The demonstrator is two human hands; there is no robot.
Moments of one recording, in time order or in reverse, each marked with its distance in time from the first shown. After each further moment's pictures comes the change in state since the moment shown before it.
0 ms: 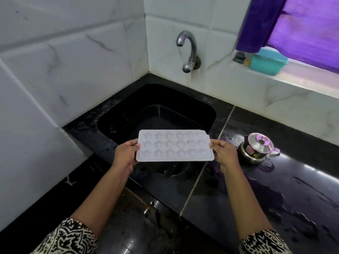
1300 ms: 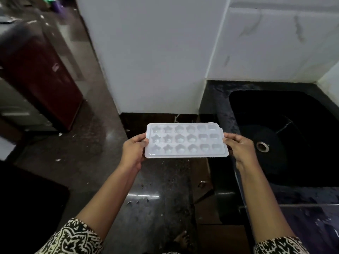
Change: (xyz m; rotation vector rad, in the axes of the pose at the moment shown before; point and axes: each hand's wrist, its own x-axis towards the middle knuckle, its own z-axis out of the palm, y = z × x) left_hand -0.230 -0.116 -0.192 -0.484 0.794 0.121; right_hand -0.132 0.036 0.168 -0.348 -0.881 -0.145
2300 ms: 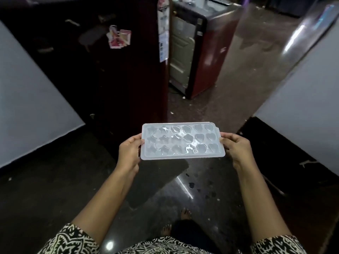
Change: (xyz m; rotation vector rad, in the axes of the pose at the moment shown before) left_hand -0.214 -0.057 -0.371 -0.407 0.855 0.151; right_hand -0.254 0.031 0.328 -0.217 -0.907 -0.049
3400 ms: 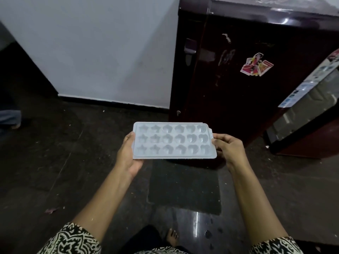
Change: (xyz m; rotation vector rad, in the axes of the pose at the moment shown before) left_hand 0.003 0.009 -0.136 -0.830 0.519 0.130; right_hand 0.041 -0.037 0.257 -0.302 -0.807 -0.072
